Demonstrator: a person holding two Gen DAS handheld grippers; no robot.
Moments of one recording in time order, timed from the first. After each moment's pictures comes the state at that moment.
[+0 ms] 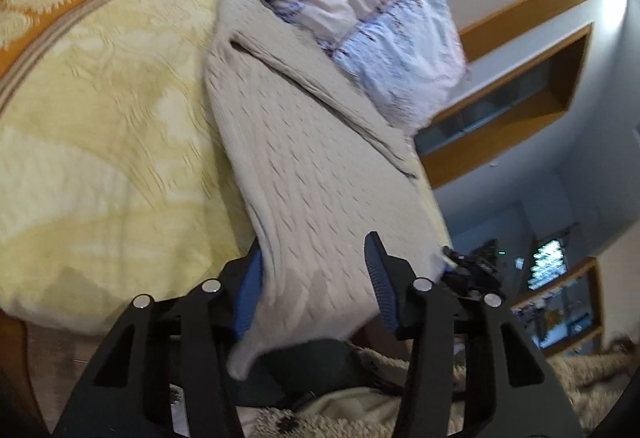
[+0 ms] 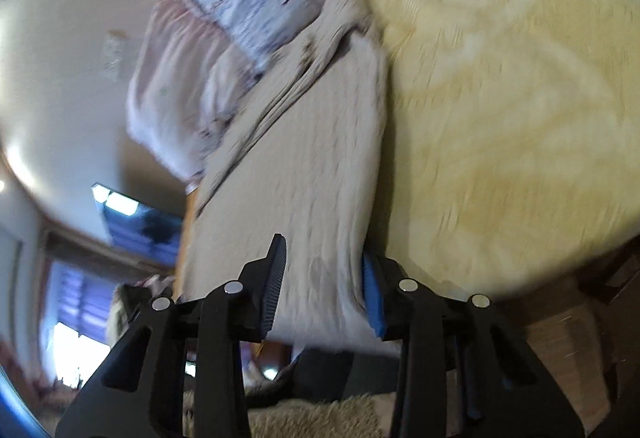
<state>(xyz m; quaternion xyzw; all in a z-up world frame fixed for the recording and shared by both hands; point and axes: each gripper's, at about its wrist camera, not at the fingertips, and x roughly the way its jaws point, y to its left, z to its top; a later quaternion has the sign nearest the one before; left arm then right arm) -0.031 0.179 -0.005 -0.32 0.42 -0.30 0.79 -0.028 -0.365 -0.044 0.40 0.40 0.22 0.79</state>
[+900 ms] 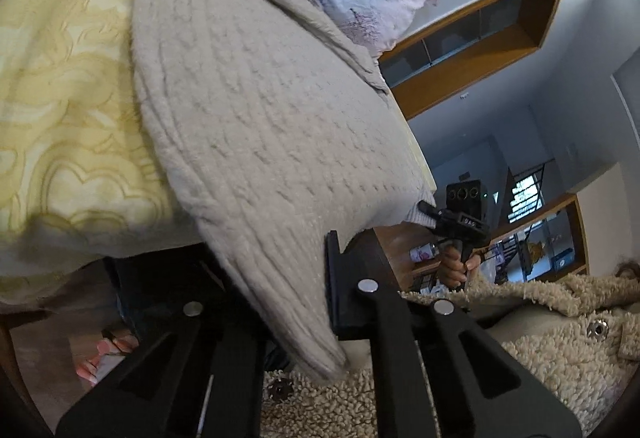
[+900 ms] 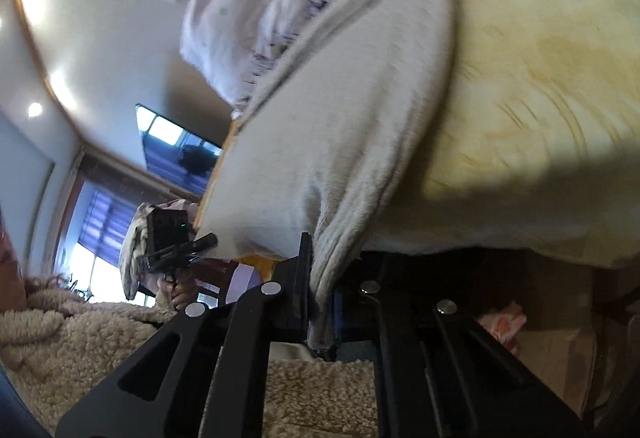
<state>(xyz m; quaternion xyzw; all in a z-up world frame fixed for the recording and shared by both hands) -0.046 0.133 -0.032 -0.26 0.47 -0.39 0.75 -0.055 -0.335 -0.061 0.33 0.41 0.35 0.78</state>
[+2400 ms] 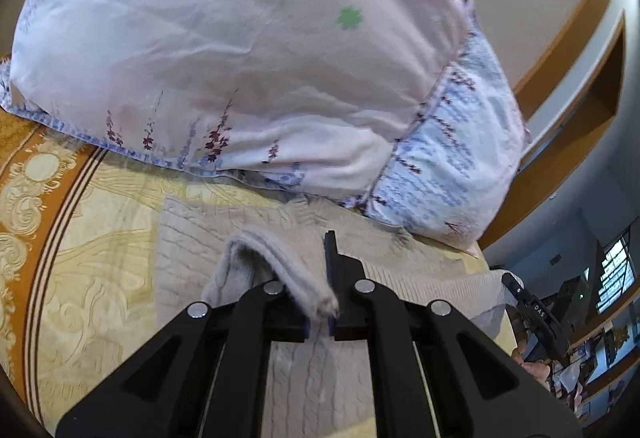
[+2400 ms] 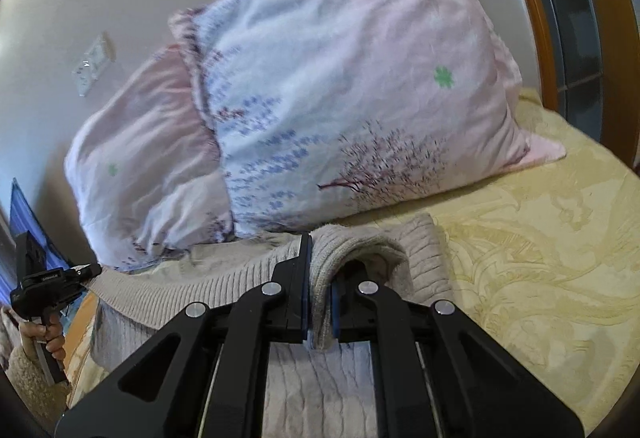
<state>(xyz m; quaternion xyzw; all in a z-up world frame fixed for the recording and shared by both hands) 0.227 0.140 0.086 -0.23 0.37 -0.19 0.88 0.154 -0.320 0.063 0.21 0.24 0.06 0.95</state>
